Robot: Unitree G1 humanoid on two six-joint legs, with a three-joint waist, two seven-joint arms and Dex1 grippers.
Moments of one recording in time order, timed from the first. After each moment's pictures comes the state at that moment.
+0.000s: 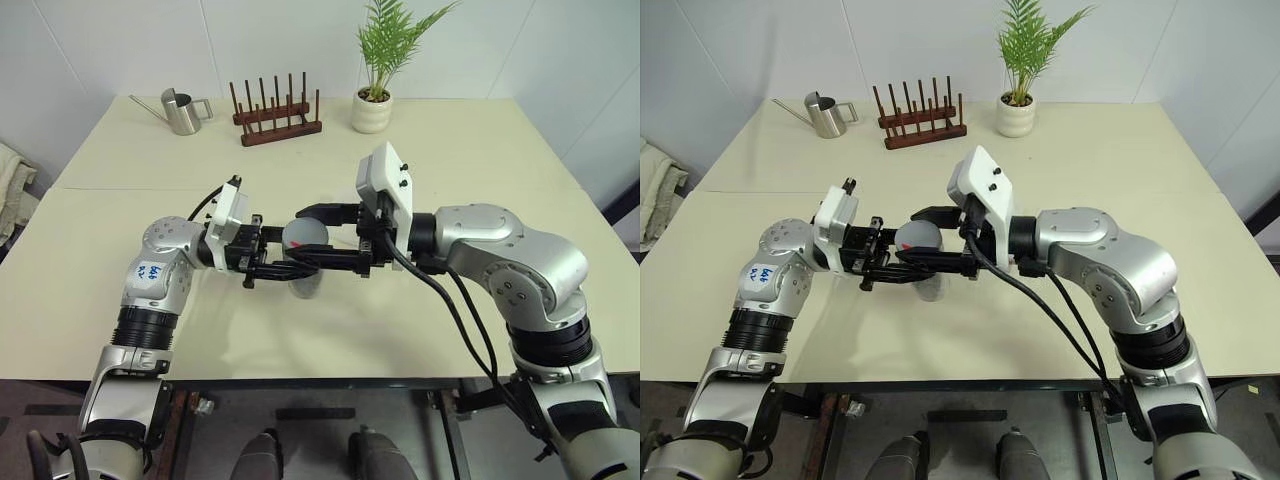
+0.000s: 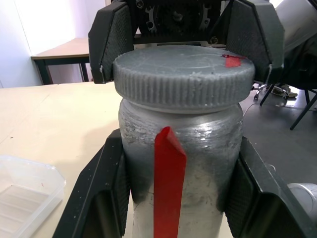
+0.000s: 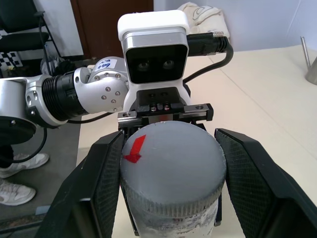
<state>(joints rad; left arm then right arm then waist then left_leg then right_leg) -0.78 0.48 -0.02 0.28 -0.49 0.19 -1.46 -0.88 -0.50 0.15 -0.38 0.69 0.90 0.75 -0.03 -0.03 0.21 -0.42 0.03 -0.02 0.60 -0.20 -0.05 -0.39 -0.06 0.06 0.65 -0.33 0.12</state>
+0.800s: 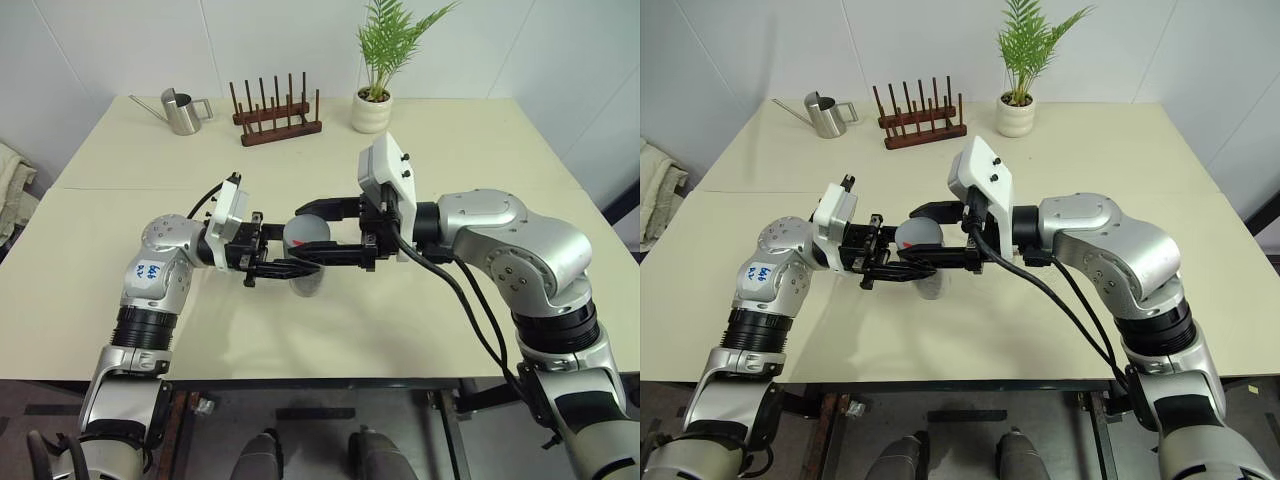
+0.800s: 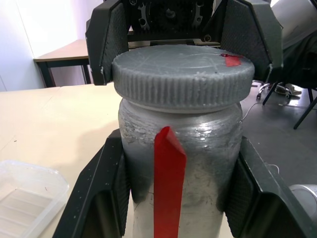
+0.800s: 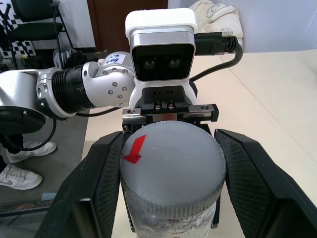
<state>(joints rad) -0.77 0.48 -0.01 0.25 -0.49 0.20 -1.44 -0.94 -0.53 0.18 -0.31 0.68 0.85 0.84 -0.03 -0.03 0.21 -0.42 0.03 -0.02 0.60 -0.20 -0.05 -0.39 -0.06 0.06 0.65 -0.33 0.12</state>
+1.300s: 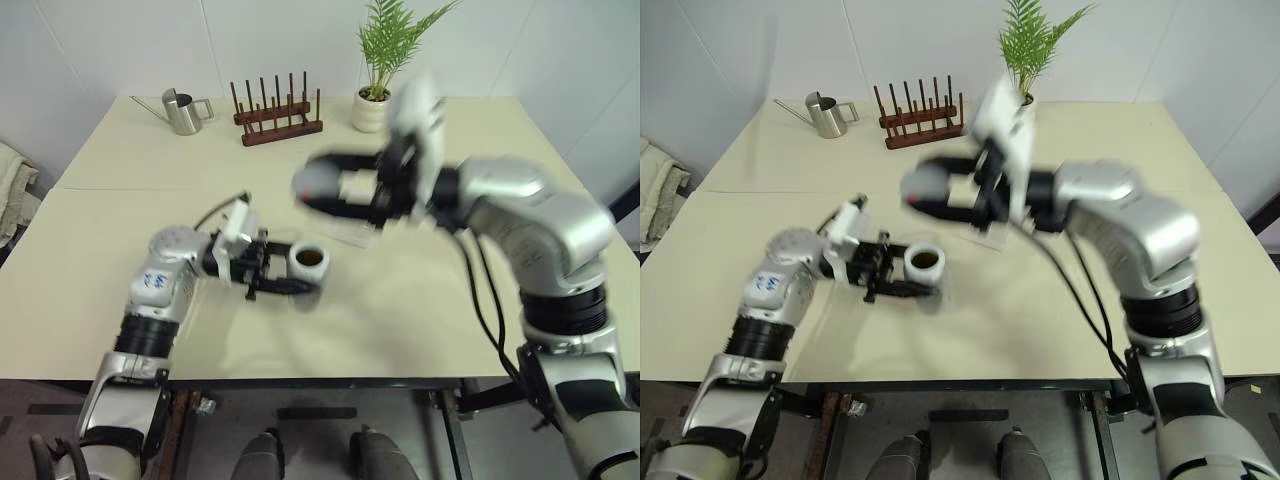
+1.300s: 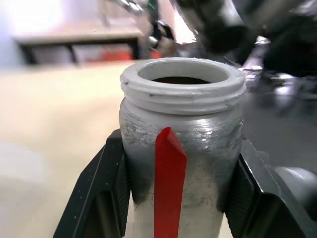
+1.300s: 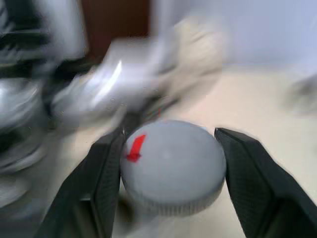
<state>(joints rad) -0.70 0.49 -0.08 0.29 -0.45 0.18 -1.48 -1.06 -0.55 0.03 -0.24 0.64 0.76 0.79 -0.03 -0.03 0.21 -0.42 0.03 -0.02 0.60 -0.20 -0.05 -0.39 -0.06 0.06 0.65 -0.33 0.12</state>
